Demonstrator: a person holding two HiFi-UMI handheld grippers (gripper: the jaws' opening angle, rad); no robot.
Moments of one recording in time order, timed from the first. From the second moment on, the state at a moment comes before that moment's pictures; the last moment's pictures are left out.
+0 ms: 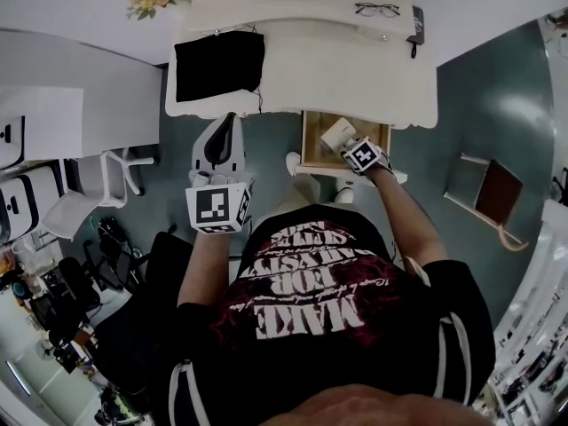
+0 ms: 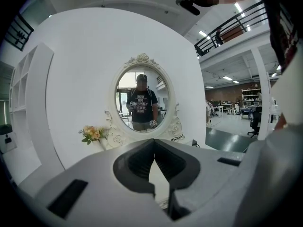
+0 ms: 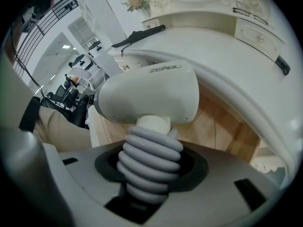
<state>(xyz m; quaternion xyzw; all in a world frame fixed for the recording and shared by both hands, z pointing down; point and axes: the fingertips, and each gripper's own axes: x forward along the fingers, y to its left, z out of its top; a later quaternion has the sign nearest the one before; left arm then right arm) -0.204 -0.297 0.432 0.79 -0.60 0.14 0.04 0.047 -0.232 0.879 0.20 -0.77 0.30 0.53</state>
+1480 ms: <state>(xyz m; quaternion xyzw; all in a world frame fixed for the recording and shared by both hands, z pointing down) -0.205 -0.293 0.437 0.79 -0.60 0.14 0.05 0.074 -0.239 0.921 0.23 -0.70 0.35 0.58</state>
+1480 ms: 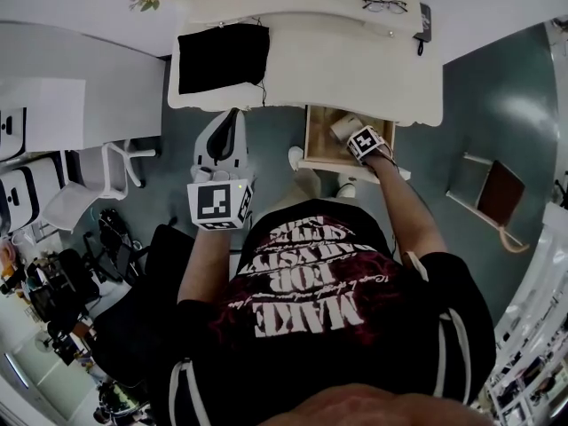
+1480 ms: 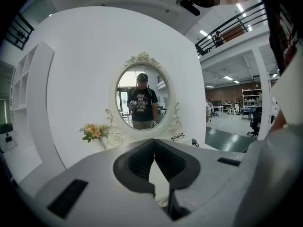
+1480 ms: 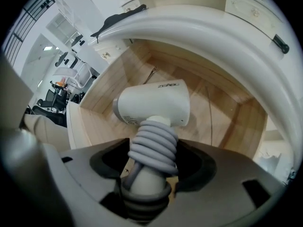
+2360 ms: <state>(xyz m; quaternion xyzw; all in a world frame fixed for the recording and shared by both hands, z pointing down) -0.150 -0.236 0.415 0.79 -0.60 0.10 0.04 0.108 -0.243 0.799 0.31 -0.82 0.22 0.42</state>
